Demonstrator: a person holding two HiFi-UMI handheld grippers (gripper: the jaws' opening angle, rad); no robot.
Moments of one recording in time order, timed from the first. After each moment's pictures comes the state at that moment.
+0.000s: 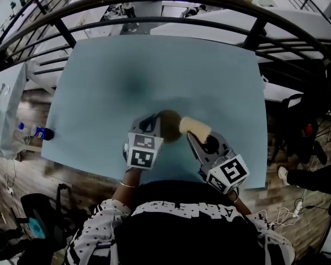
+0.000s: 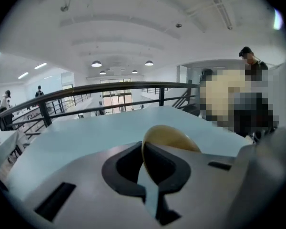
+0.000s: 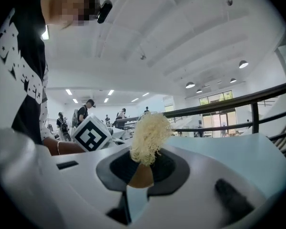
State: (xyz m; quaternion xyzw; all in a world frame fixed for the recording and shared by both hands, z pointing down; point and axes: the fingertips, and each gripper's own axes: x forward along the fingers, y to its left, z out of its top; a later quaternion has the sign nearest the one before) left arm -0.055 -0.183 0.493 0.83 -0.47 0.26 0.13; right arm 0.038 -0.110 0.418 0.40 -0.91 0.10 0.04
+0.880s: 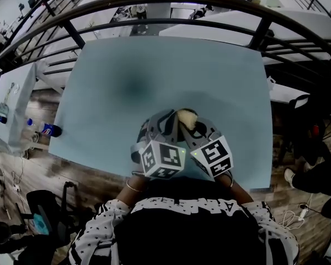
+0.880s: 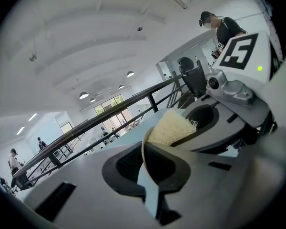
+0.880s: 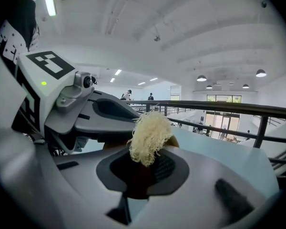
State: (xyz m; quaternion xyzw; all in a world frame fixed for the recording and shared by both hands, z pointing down) left arm -0.012 -0.161 0.427 0.83 -0.45 0.32 -0.09; right arm -0.003 -0.141 0.450 0.37 -0.91 0.06 0.17
